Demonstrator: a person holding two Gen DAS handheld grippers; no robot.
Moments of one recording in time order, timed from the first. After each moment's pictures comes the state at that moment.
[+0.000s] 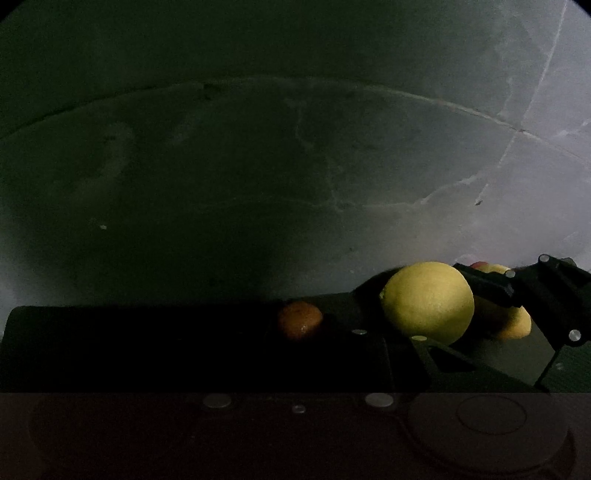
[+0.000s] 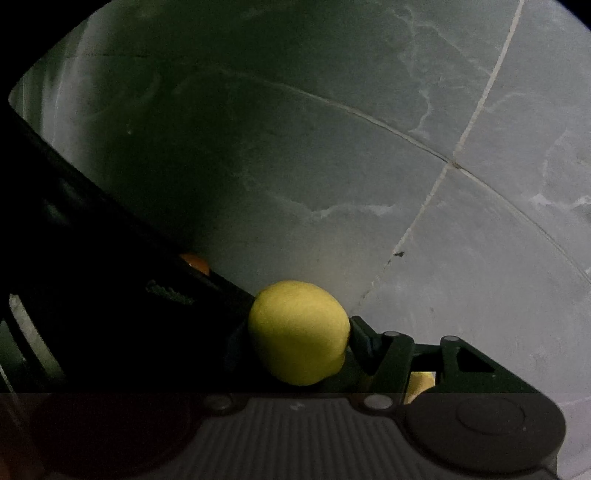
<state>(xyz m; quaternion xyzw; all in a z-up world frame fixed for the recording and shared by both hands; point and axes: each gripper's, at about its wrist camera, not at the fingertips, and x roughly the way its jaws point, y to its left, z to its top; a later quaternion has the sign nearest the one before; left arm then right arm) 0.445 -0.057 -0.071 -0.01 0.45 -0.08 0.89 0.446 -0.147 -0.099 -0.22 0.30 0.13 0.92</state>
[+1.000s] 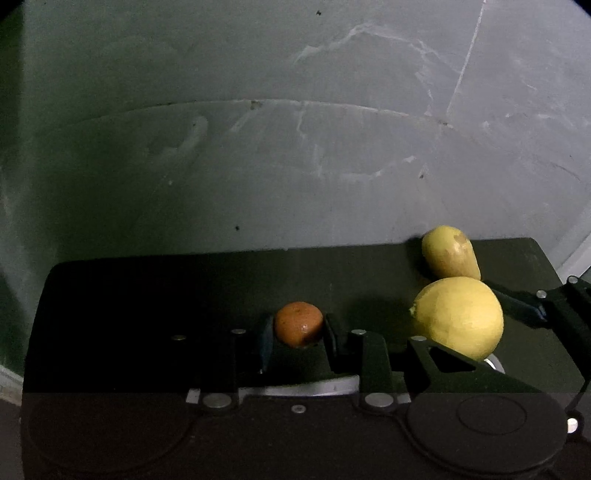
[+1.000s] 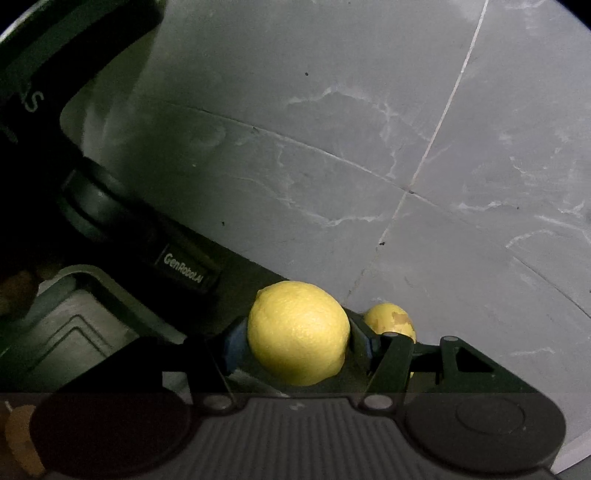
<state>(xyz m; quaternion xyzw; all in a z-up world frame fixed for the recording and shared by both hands) 0.369 -0.024 -0.042 -0.02 0.44 -0.10 0.89 0.356 -0.144 -0.061 -0.20 0.28 0.12 0.93</state>
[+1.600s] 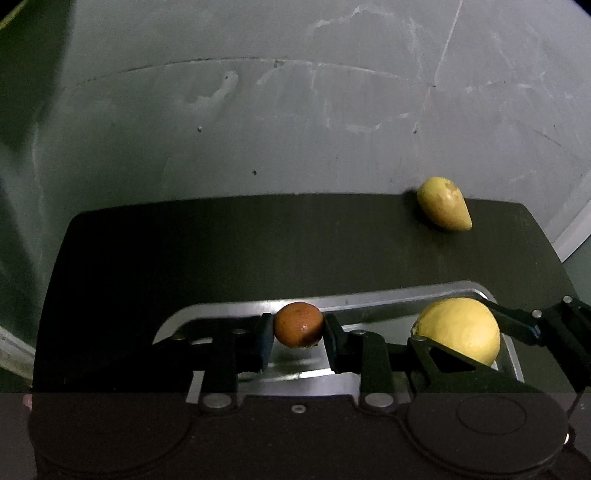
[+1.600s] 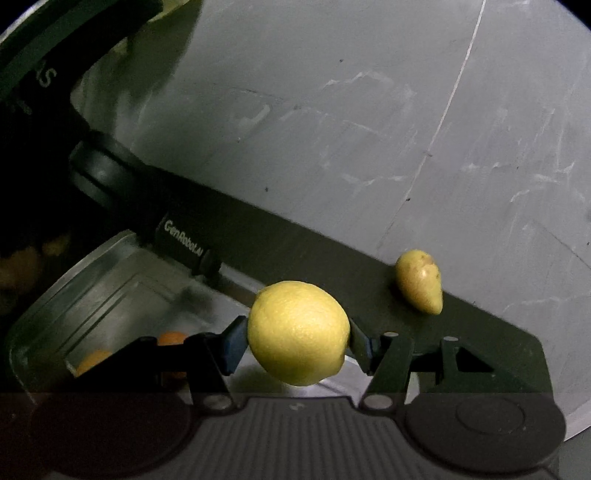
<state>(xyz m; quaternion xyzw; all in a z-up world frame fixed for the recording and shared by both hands) 0.325 -0.007 -0.052 -0.02 0.46 -0.11 0.88 0.293 -0.126 -0.075 -0.18 0.31 0.12 0.92</state>
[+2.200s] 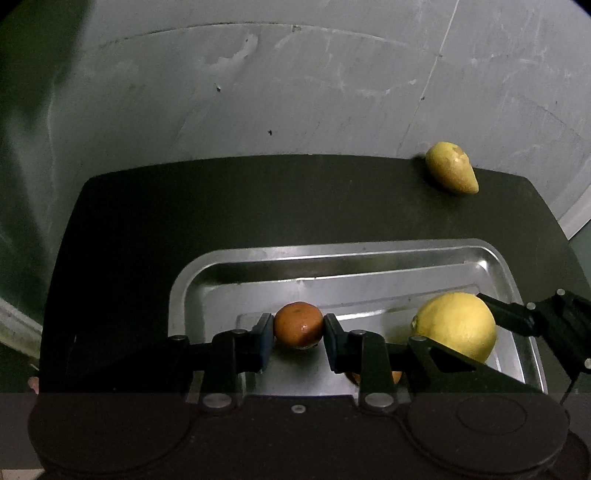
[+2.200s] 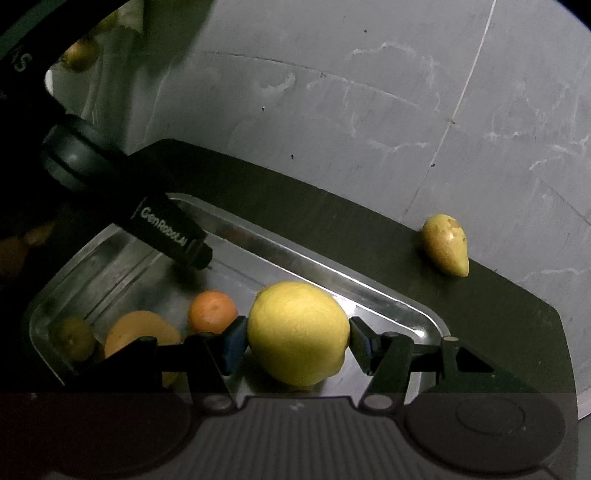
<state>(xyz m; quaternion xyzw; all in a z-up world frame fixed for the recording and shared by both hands) 0.301 0.007 -0.064 -0.01 0.49 -0.10 0.87 0.287 -0.117 -0.091 -0.18 0.35 0.13 0.91</state>
